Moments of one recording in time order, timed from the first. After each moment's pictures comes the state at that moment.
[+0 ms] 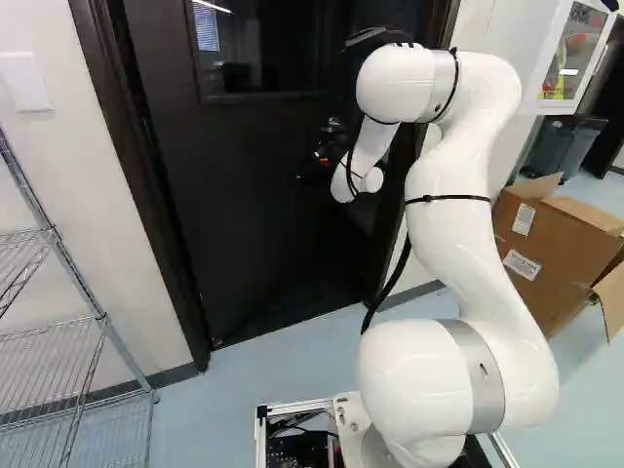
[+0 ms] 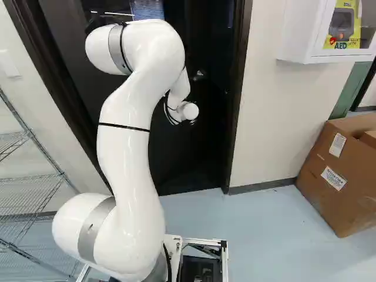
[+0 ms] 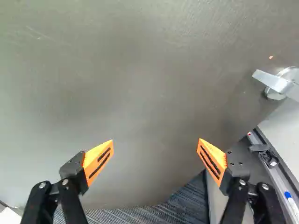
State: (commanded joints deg) arm -7.1 -36.9 -65.9 -40.4 51.7 0.0
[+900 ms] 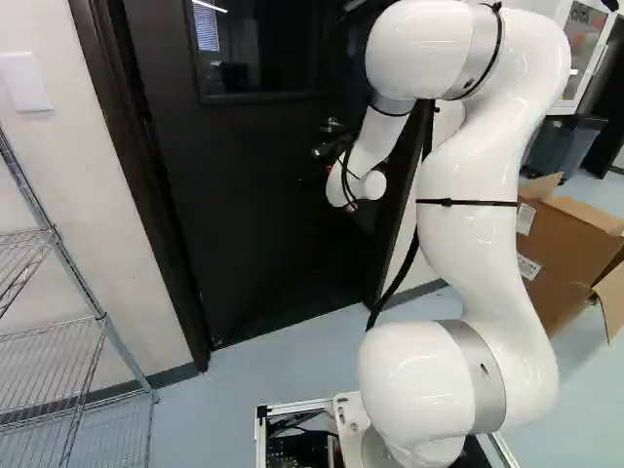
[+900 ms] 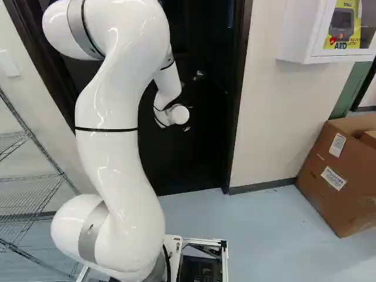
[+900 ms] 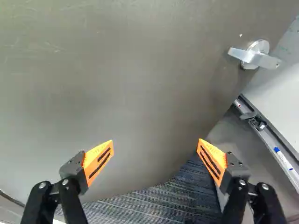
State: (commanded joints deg) arm -4.8 -26.0 -51.3 -27.8 49.6 0.0
